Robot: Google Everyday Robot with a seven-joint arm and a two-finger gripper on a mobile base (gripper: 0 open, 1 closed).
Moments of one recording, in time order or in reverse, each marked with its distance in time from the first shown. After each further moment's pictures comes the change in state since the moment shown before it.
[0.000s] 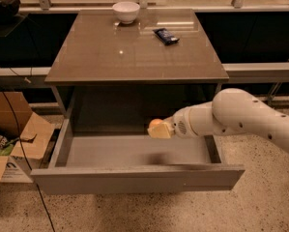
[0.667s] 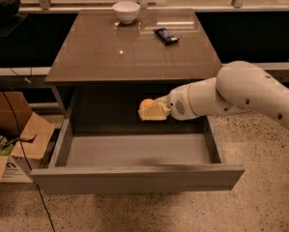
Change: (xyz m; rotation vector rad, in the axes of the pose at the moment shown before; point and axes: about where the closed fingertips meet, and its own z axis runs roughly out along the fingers) arm -0.068 0.035 -0.036 -0.074 -0.084 -0.096
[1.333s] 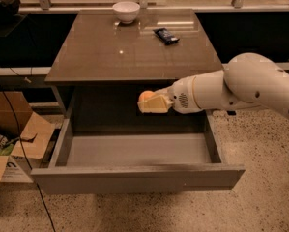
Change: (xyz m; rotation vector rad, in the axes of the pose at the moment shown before) arm -0.024 0.009 -0.016 -0.034 -0.060 -0.023
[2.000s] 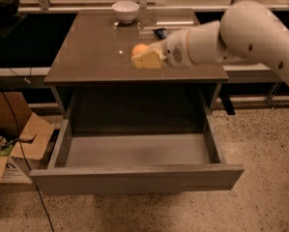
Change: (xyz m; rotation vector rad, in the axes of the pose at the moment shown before) arm -0.121 -0.022 -0.002 0.037 -0.124 -0.178
